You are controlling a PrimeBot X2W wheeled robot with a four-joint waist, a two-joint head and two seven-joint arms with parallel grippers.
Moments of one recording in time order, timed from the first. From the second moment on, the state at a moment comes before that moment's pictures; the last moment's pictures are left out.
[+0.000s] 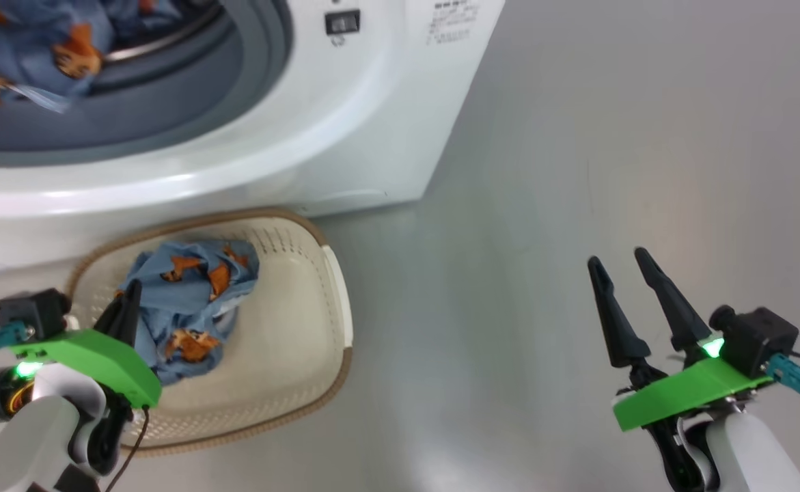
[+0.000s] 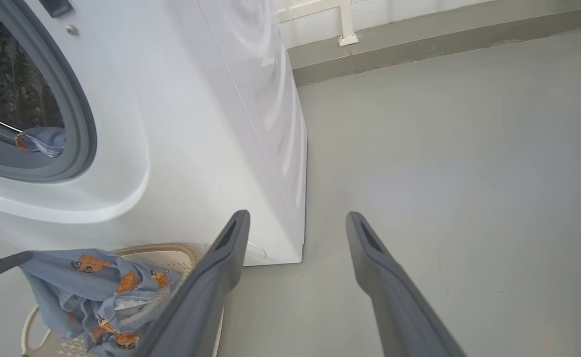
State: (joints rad) left arm -0.61 0.39 -0.64 0.76 -0.96 -0.13 -0.26; right arm -0.23 -0.16 0.13 0.19 0.41 0.13 -0.26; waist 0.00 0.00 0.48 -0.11
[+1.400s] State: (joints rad) left arm 0.05 0.19 0.00 0.08 -0.41 -0.13 -0.26; right arm 0.04 -0.22 0.04 0.18 0.45 0.13 -0.26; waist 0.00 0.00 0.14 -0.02
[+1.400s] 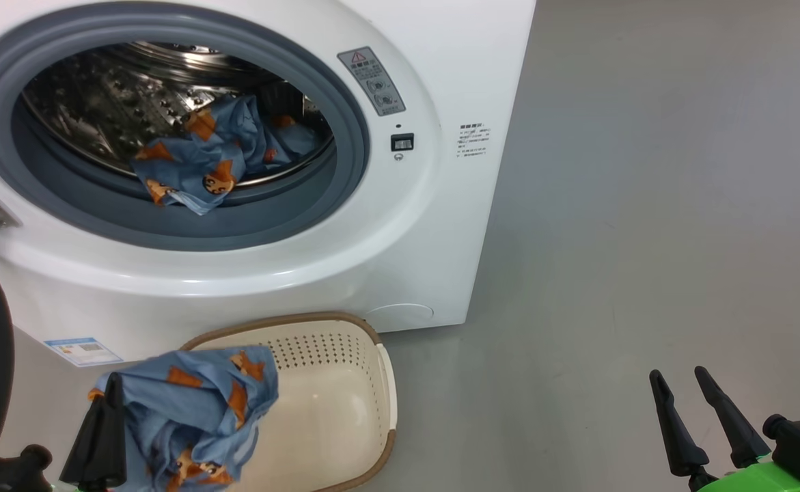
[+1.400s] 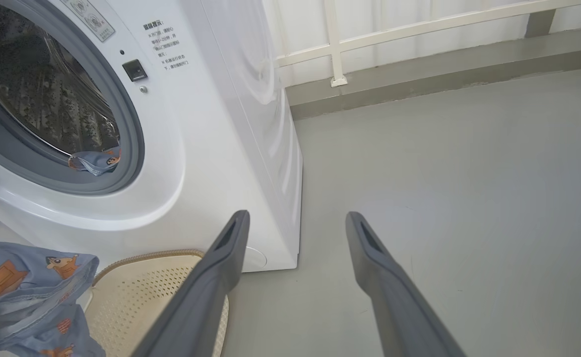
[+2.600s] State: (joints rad) left arm -0.81 0.29 -0.09 0.62 -0.45 -0.13 -0.26; right arm -0.12 -0.11 0.09 0.16 0.43 0.13 -0.26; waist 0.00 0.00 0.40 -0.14
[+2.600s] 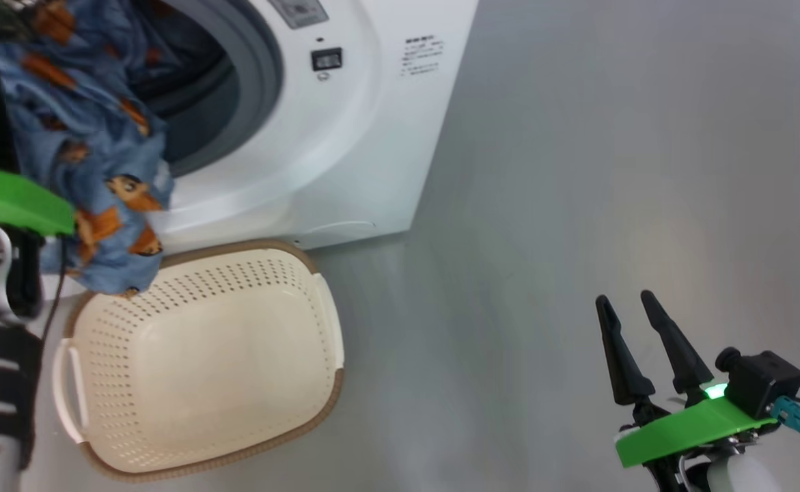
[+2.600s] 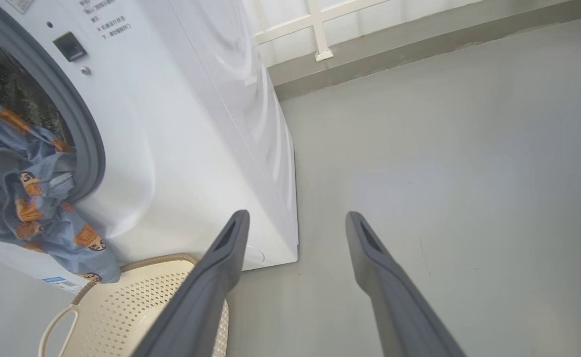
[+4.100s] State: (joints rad) left arm -1.15 0.34 -0.04 0.81 -0.34 -0.13 -0.26; right arm -0.23 -0.06 0.15 0.14 0.42 0.13 -0.26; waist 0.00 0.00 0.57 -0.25
